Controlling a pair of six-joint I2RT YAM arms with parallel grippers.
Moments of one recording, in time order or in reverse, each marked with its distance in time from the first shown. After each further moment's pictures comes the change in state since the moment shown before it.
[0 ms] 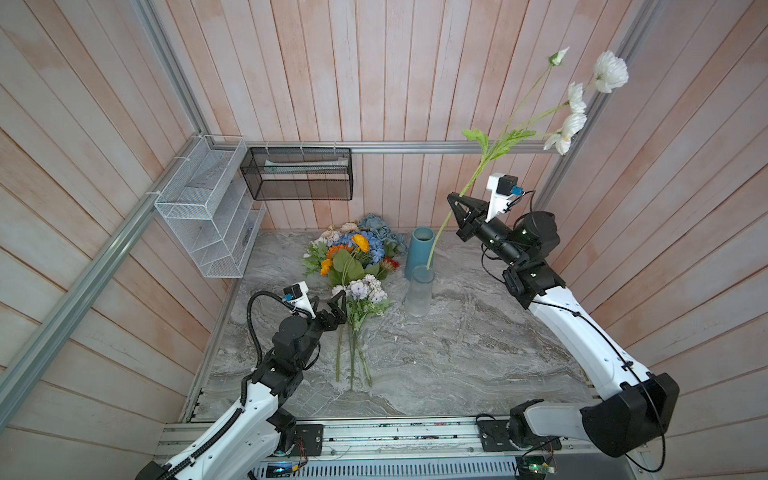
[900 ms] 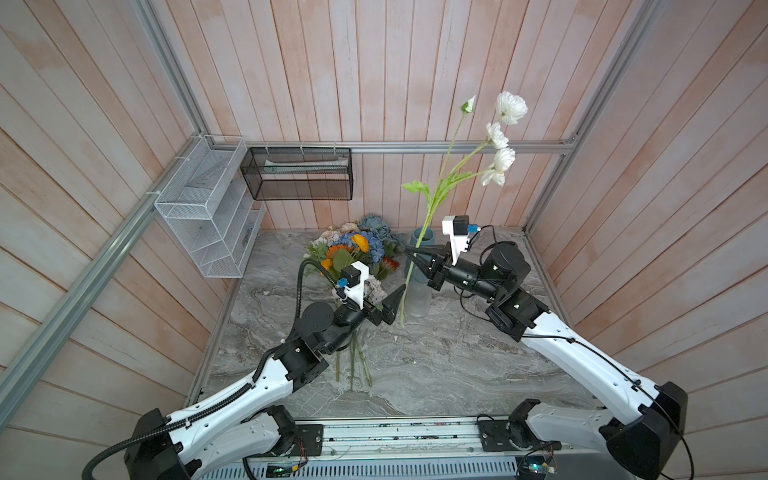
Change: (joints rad) left arm -0.352 0.187 0.315 0.161 0.038 0.453; right arm 0.267 -0.130 -0.168 -0.102 -0.064 0.075
